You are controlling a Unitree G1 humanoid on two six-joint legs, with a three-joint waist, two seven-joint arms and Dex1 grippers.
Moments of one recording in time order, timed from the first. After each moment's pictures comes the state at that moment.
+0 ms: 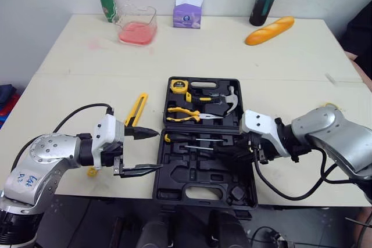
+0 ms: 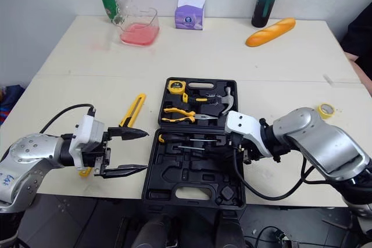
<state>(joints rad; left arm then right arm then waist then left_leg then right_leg) -0.13 0.85 0.15 -0.43 -0.61 0.45 -1.07 -0.62 -1.03 0.33 -0.46 0.44 1.00 1.12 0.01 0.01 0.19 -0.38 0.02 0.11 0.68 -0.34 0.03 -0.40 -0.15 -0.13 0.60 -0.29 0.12</state>
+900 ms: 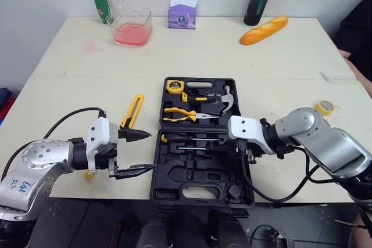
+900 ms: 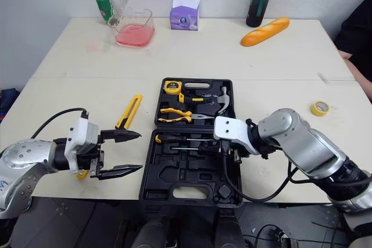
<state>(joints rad) -0.06 0.86 0.18 -0.43 -0.61 0.44 -1.04 -0.66 -0.96 0.46 -0.41 0.22 0.79 1.13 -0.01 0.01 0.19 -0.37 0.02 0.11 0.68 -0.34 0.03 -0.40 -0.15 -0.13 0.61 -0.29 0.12</state>
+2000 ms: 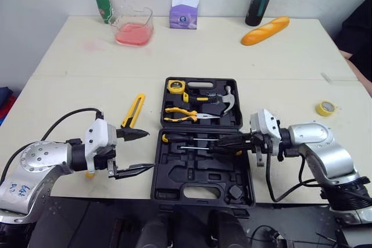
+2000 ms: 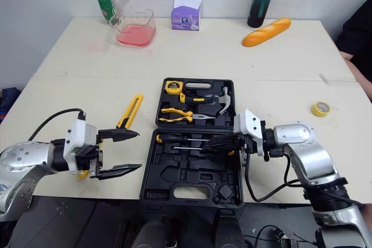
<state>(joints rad) -0.04 0.85 0.18 -0.43 -0.58 0.38 -1.02 -0.39 -0.68 0.11 -0.07 0.39 0.19 1.30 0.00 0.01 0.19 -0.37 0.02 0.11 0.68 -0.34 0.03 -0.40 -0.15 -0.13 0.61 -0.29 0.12</state>
